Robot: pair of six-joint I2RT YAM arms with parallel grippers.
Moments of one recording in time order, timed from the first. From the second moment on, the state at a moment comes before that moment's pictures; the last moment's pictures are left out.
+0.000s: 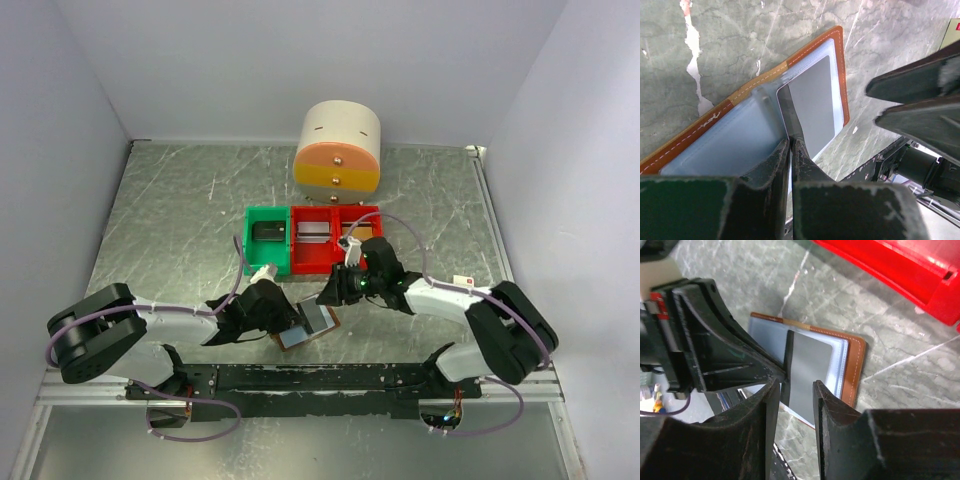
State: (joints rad) left arm -1.02 1.38 0.37 0.30 -0.07 -1.23; right arm 0.62 1.35 0.49 0.21 -0.54 0.51
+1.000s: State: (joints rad) left arm -1.02 1.35 0.33 0.35 -0.07 -1.28; right arm 0.62 1.52 0.46 0.30 -0.68 0.46
